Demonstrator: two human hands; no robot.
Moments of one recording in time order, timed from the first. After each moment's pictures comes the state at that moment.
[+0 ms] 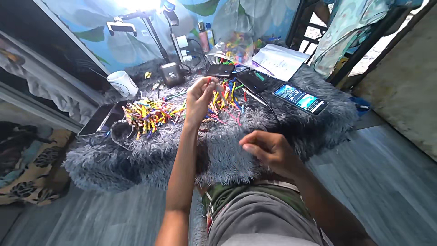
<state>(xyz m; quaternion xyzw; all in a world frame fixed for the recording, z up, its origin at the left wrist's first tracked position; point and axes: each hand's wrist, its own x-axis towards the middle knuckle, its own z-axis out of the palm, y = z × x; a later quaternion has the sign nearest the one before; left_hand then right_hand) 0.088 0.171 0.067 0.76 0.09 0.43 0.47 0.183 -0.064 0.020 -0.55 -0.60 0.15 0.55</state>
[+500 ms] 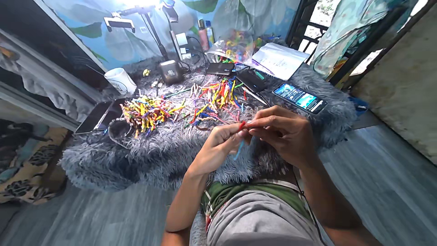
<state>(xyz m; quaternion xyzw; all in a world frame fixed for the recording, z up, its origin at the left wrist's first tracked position) 0.037 0.063 0.059 0.69 -0.01 0.23 0.69 0.196 -0.059 0.052 -0.50 -0.63 -0.02 0.60</state>
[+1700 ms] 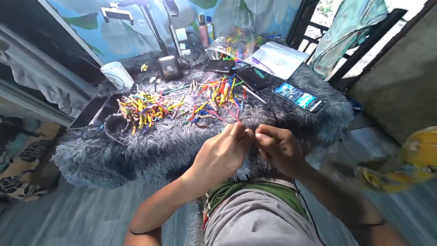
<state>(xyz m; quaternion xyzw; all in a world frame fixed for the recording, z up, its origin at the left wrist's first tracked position) 0.023 0.040 0.071 0.93 -0.01 0.36 -0.07 0.177 -0.066 0.035 -0.49 -0.59 0.18 0.62</state>
